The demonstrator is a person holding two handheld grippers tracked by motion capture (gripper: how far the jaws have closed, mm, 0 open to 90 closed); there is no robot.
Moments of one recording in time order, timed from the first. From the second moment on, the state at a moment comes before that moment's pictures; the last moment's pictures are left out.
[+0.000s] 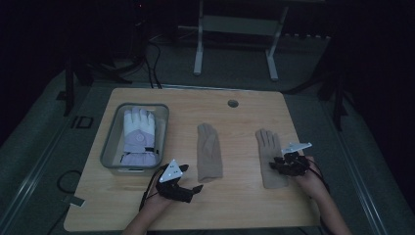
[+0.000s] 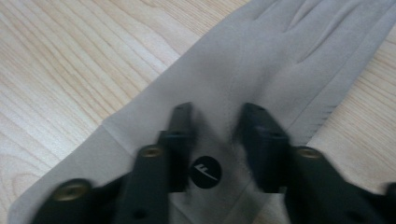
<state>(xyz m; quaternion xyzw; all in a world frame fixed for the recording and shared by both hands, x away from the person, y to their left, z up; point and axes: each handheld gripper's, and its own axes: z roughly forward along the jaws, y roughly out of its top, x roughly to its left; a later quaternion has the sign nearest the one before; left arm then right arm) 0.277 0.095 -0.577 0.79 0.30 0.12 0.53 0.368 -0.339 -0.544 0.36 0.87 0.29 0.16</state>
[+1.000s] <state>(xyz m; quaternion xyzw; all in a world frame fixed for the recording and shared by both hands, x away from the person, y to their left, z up) 0.277 0.098 -0.576 0.78 0.30 0.13 0.53 0.387 -0.292 -0.473 0.45 0.78 0.39 0.19</state>
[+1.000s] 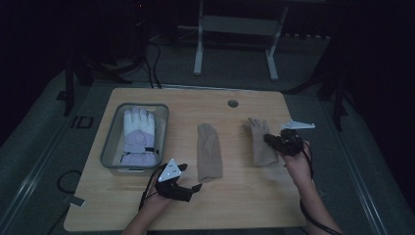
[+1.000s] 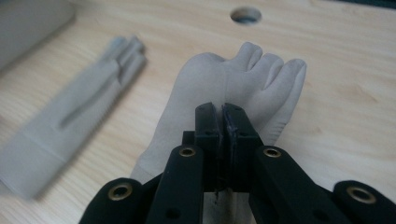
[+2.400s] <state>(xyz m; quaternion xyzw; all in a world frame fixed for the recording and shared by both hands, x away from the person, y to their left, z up) 0.276 0.100 -0.573 0.78 0.30 0.13 0.54 0.373 -0.118 -0.531 0.42 0.80 0.40 0.13</state>
